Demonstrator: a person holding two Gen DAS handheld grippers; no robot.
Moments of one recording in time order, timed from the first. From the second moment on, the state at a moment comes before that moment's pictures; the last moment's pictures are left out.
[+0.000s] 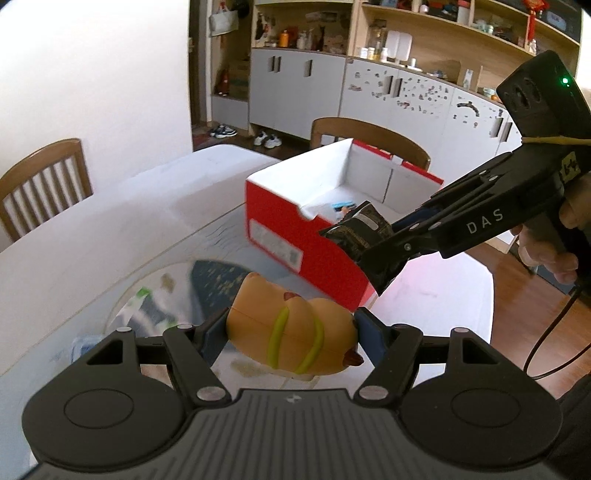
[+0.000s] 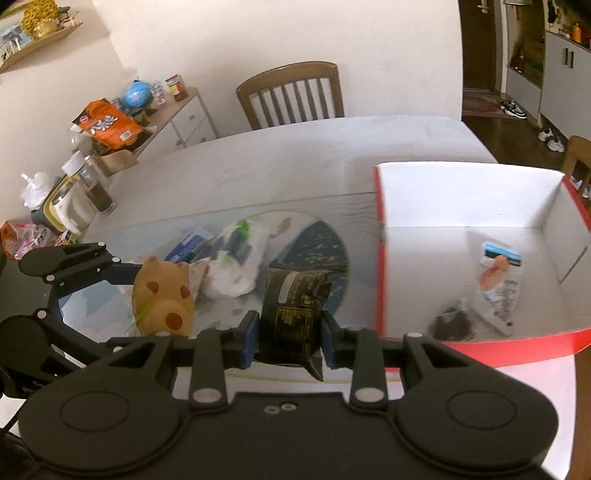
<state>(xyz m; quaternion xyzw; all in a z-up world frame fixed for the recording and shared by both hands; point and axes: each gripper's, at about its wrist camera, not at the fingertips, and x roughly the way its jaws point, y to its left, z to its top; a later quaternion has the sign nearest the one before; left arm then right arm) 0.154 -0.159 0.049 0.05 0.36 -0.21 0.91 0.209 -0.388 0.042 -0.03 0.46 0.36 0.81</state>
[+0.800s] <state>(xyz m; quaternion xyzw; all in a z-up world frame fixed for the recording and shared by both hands) 0.256 -0.267 0.054 0.08 0.36 -0.25 0.90 0.296 -0.481 0.034 -0.02 0.46 0.33 0.83</state>
